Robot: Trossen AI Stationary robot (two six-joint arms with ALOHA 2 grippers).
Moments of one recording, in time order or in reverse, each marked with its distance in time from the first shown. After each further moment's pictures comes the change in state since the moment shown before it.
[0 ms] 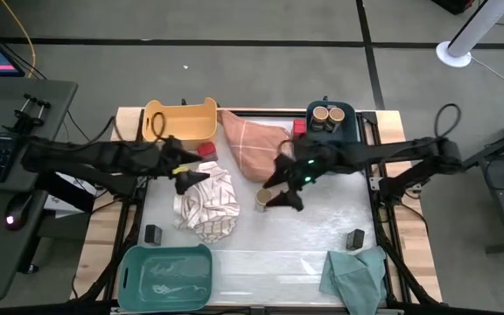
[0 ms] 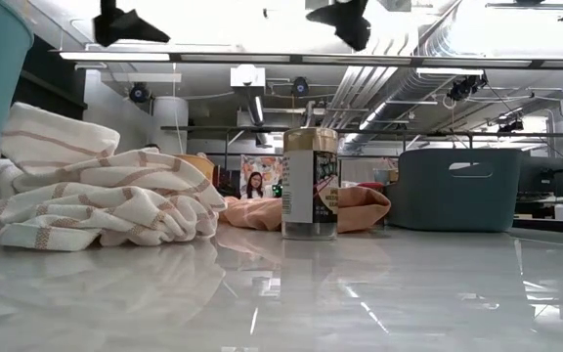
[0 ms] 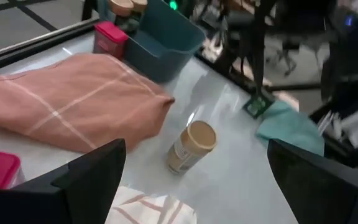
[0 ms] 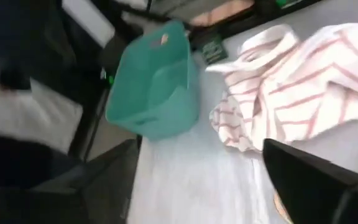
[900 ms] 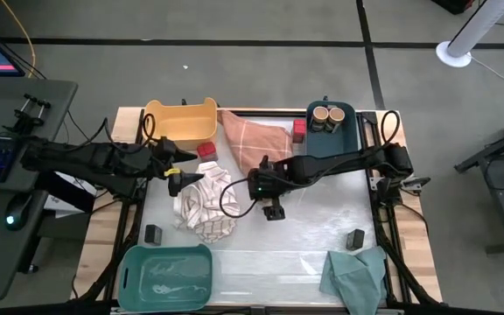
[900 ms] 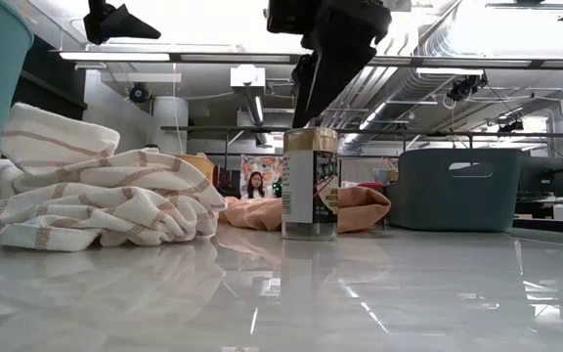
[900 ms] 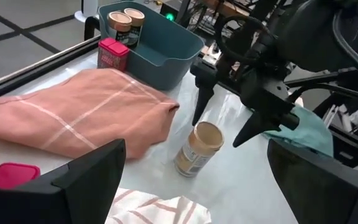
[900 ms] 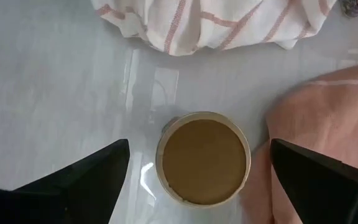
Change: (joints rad) left arm -0.039 -0.079 -0.041 -0.001 -0.052 0.098; right arm 0.067 0.458 0.413 -0.609 0.419 -0.453
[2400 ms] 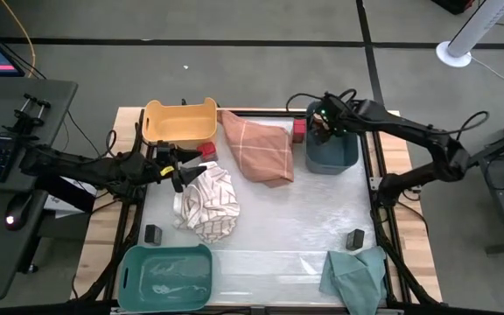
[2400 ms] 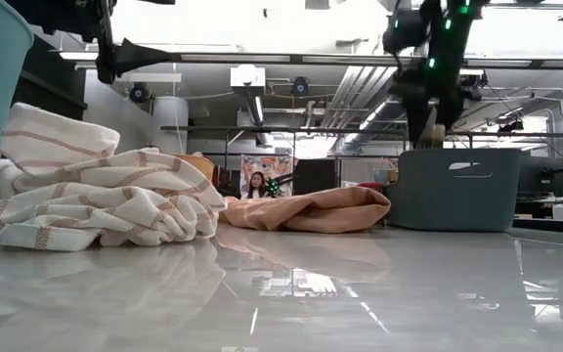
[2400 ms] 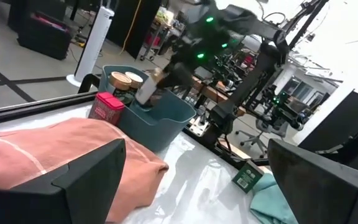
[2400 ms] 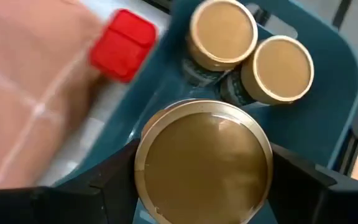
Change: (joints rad) left arm 0.036 -0.135 -0.435 0.688 -0.087 0.006; right arm -0.680 -0.547 -0.465 -0.122 0.270 0.550
